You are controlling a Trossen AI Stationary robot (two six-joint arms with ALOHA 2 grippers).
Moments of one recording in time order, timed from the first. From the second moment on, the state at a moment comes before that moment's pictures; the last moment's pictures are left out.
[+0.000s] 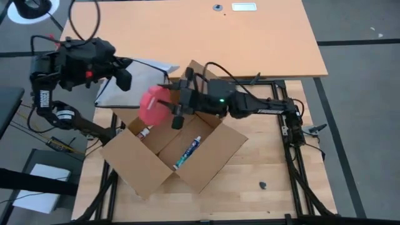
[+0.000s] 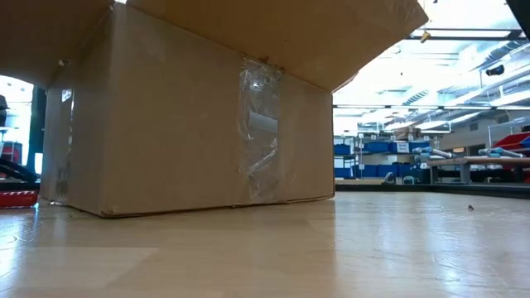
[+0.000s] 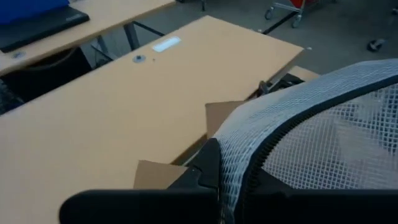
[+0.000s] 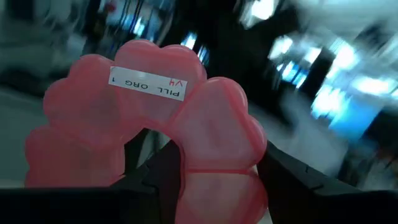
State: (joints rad) left arm 0.26 1.35 2.35 -1.51 -0.52 -0.24; right arm 0.09 2.00 2.32 -0.14 0.31 -0.44
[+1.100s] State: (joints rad) left arm 0.25 1.39 2.35 -1.37 -0.16 -0.38; right arm 0.00 2.13 2.32 -0.06 0.73 -0.66
